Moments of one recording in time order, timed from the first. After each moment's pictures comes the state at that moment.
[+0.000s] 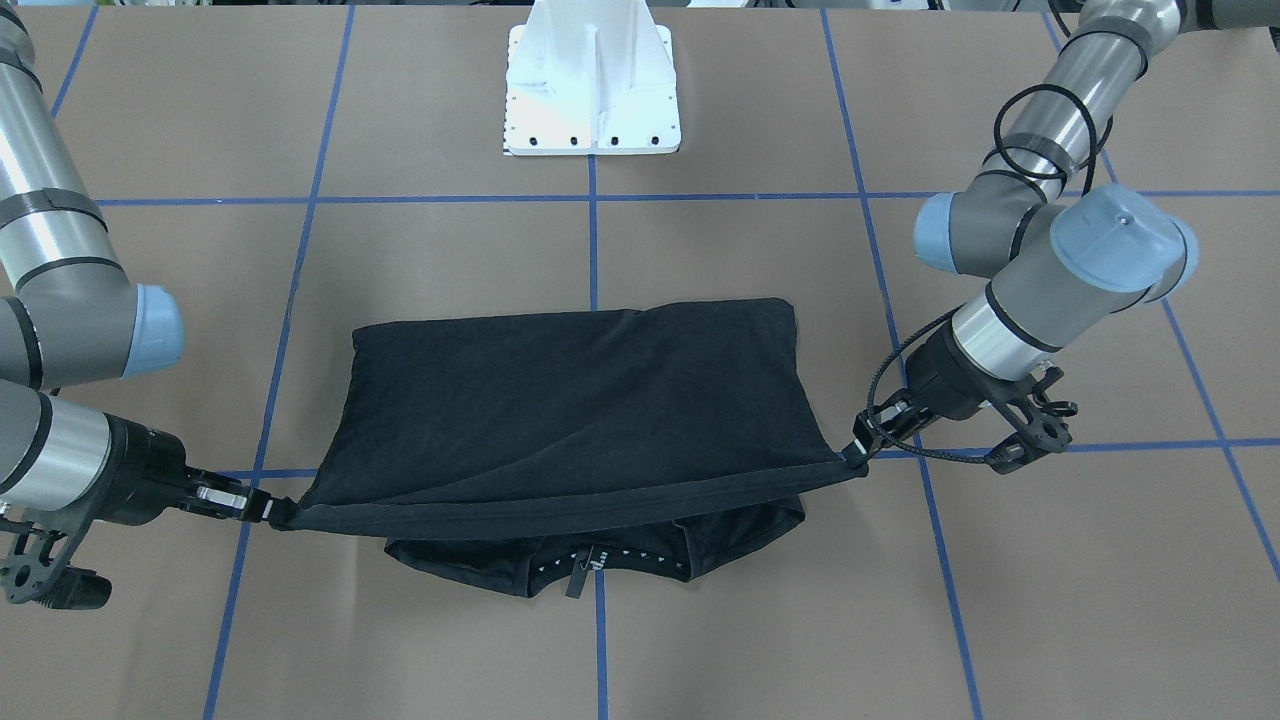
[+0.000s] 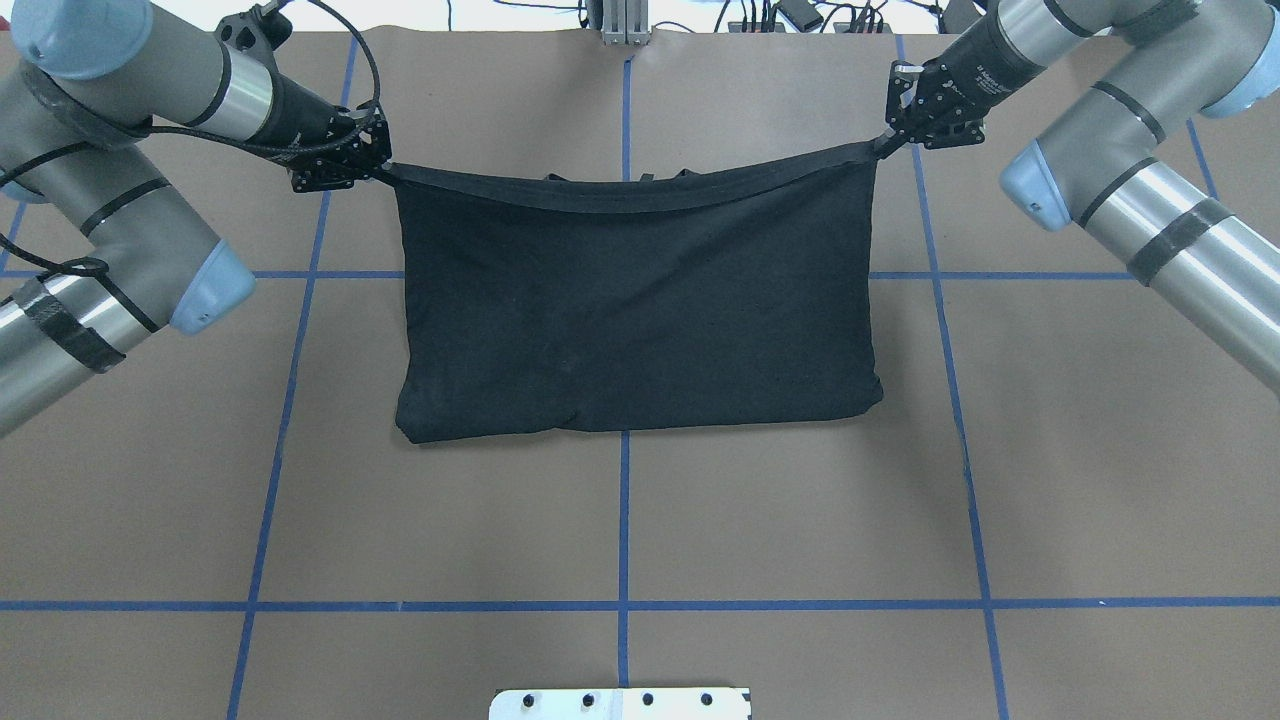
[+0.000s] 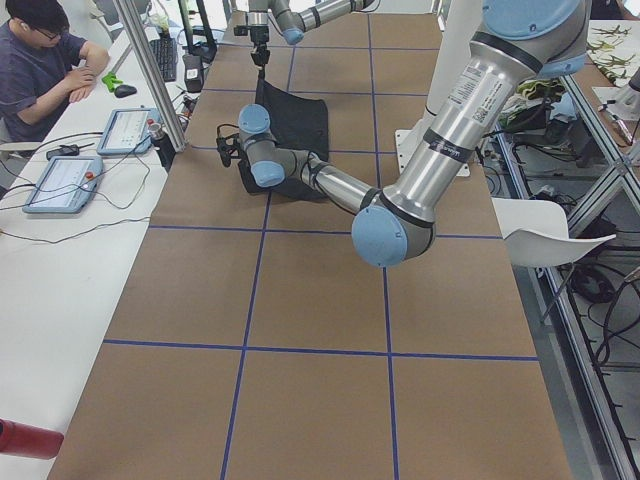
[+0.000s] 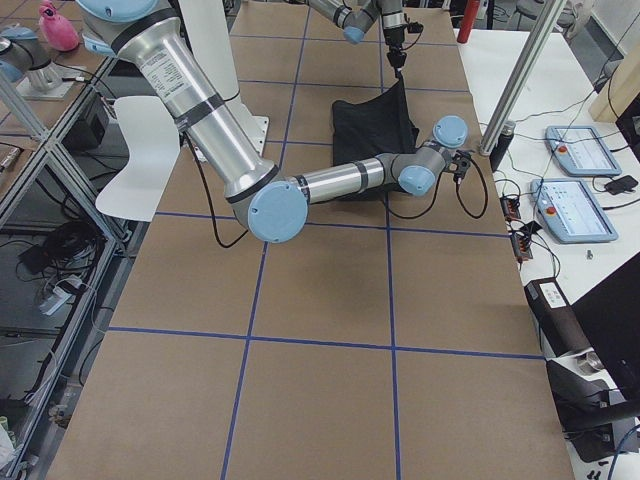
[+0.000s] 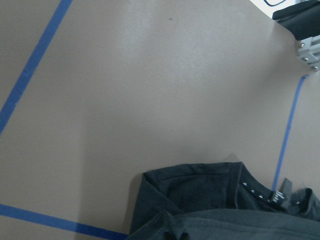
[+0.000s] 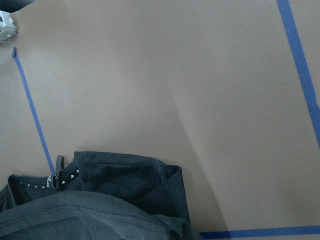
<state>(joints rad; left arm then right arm) -0.95 -2.12 -1.42 -2.32 -2.21 -1.54 1.09 -0.92 1.16 -0.90 2.53 1.29</state>
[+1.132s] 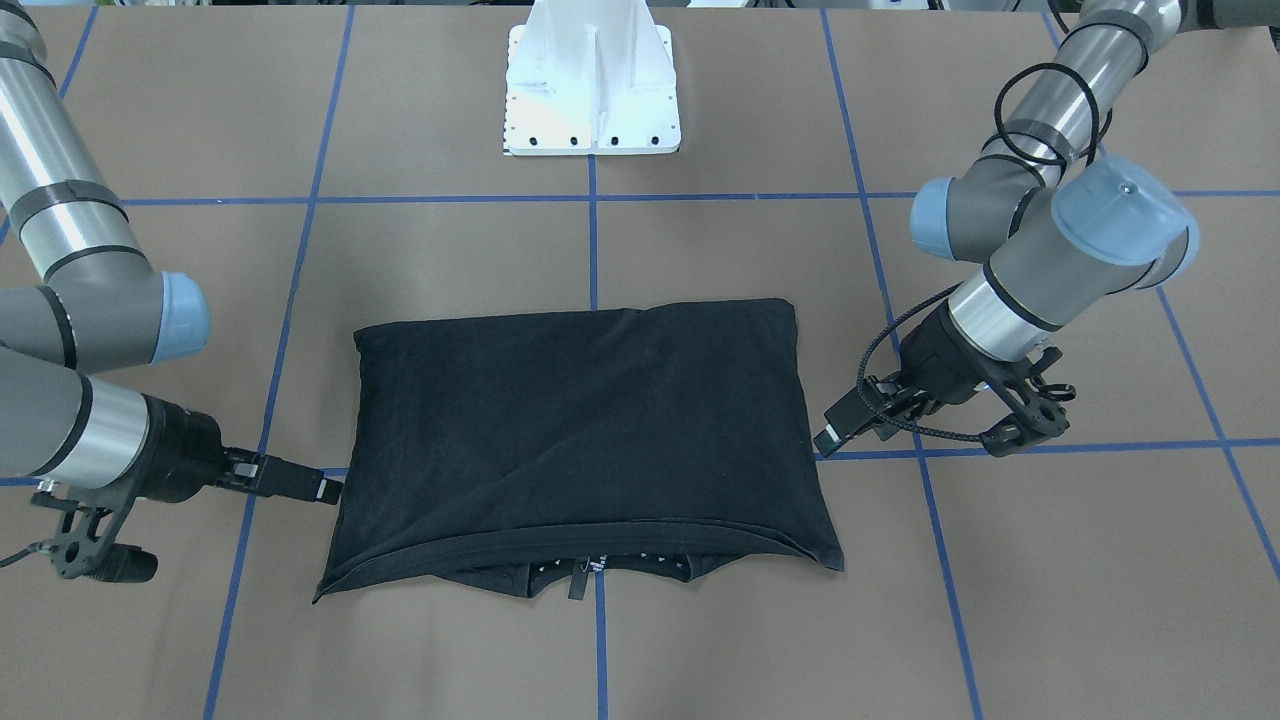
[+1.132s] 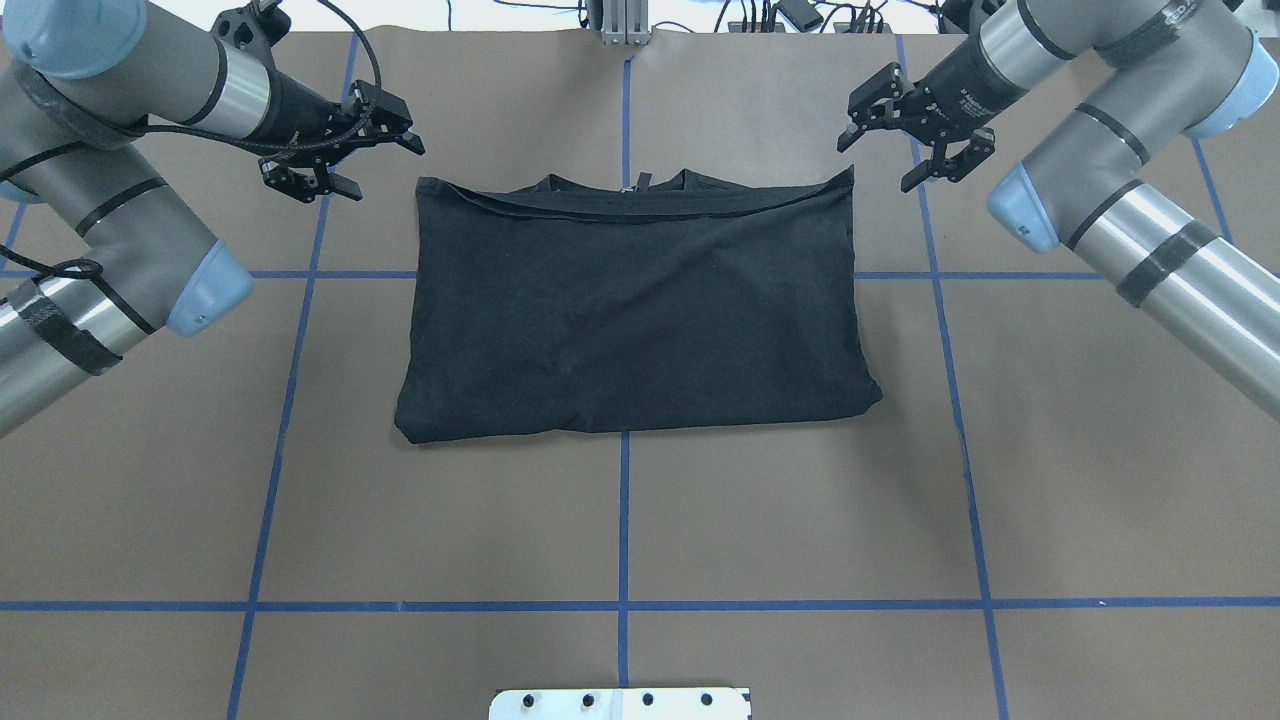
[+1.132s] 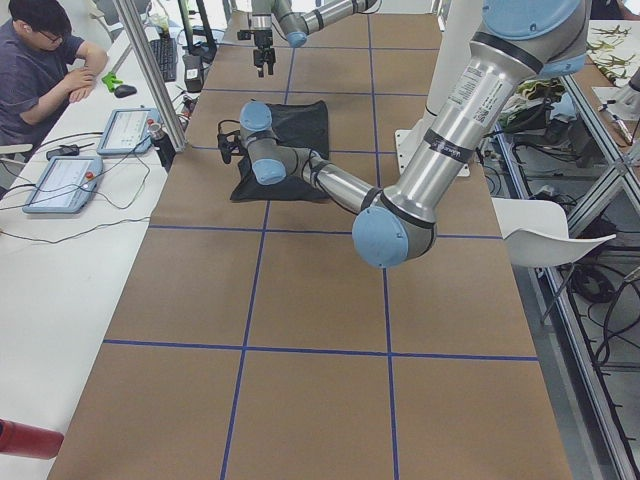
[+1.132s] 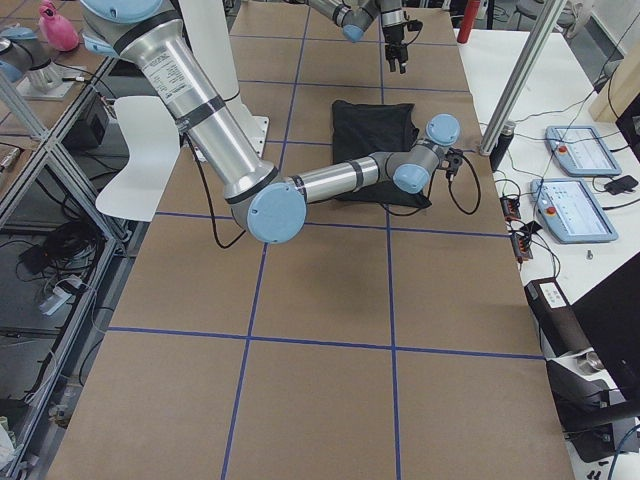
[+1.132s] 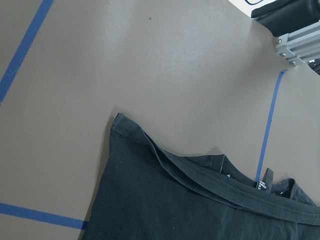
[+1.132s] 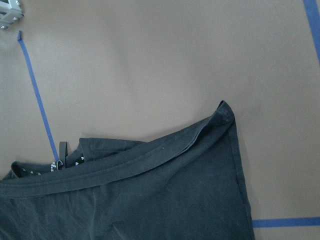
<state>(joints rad) -0.95 -2.11 -1.43 -2.32 -2.20 -1.53 1.04 -0.96 1.22 -0.90 2.53 1.31</state>
